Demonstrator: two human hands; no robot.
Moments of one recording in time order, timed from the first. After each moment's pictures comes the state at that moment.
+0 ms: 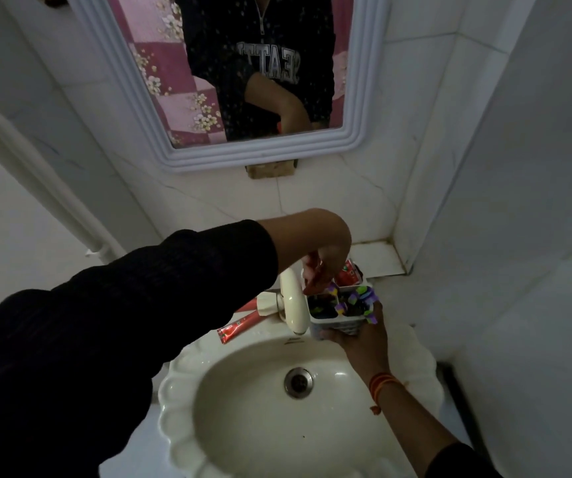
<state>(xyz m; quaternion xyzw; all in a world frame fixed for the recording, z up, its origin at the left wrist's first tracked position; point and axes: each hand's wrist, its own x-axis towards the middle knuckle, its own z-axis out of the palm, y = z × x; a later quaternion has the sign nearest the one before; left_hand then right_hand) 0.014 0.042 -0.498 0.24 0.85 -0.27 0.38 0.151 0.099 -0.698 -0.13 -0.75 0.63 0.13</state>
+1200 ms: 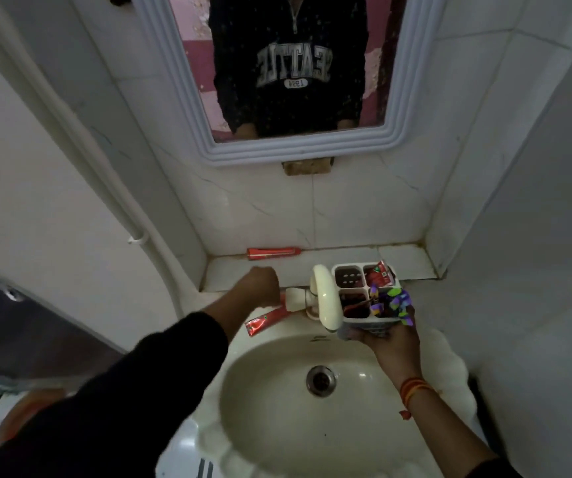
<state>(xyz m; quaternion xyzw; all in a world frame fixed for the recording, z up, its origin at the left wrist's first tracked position) 0.019 -0.137 -0.621 0.11 0.96 -0.06 0.24 0.149 0.101 -0.708 -0.14 -0.77 0.62 0.12</state>
